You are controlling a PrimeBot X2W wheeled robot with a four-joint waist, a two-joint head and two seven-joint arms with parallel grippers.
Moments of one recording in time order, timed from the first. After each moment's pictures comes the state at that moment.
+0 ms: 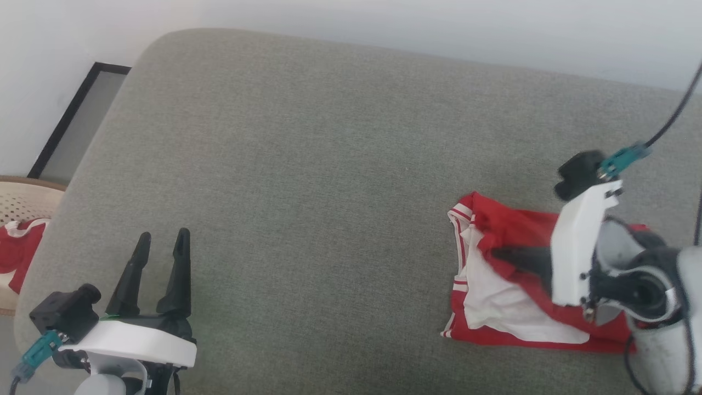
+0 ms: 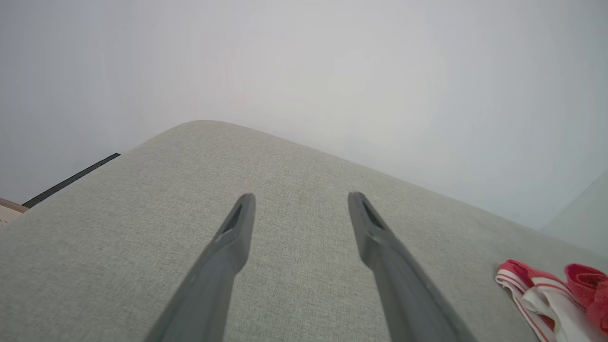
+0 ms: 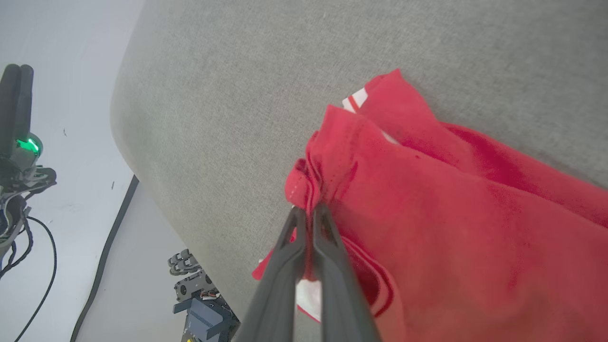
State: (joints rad) left arm -0.08 0.25 -0.03 0.16 -0.61 -0.13 -0.26; right arm -0.38 -0.29 0.12 0.02 0.82 0.13 1.10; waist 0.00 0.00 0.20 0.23
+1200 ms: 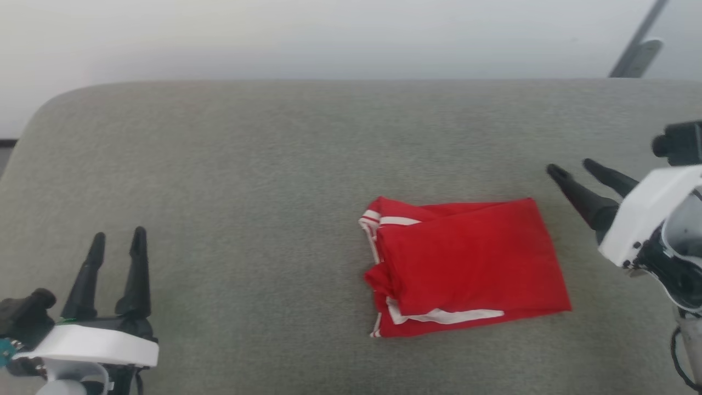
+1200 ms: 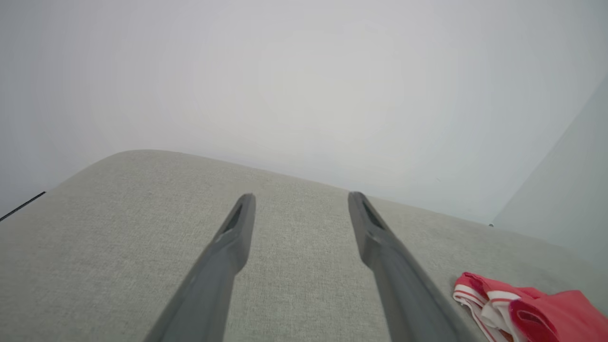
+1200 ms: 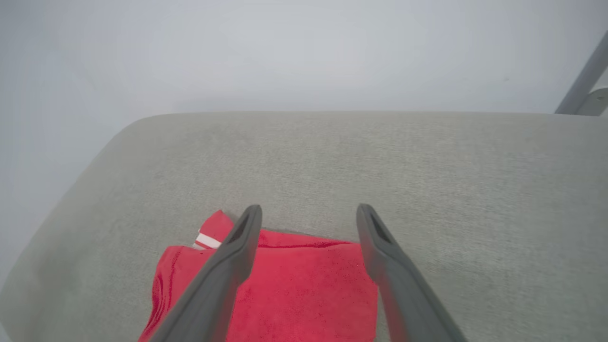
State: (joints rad) left arm -0.06 0.29 0.06 0.14 -0.60 -0.13 -0.26; right arm -0.40 -0.39 0.08 0.09 0.74 0.13 0.56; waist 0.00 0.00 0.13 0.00
